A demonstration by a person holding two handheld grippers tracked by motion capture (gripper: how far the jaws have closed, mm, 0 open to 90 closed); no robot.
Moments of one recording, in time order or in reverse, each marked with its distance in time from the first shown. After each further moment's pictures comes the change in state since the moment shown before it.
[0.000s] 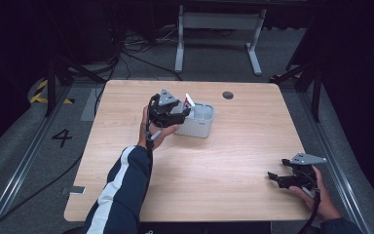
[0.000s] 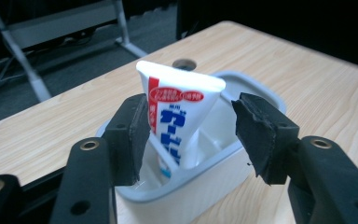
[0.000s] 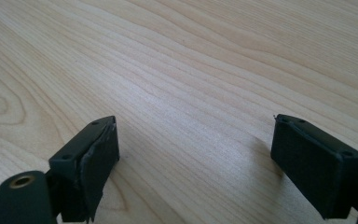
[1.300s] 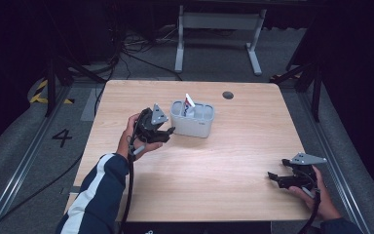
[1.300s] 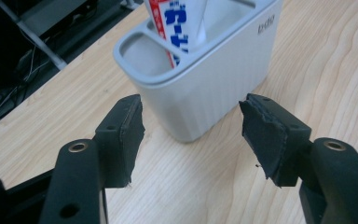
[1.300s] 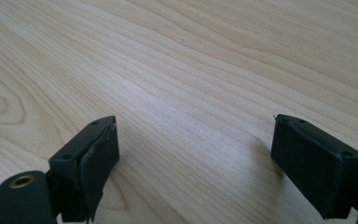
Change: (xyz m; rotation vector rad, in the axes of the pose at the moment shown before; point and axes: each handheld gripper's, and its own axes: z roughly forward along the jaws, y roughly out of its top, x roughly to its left) left arm -0.002 -0.033 -0.045 0.213 0.056 0.236; right arm 0.000 0.000 0.000 0.000 -0.003 -0.001
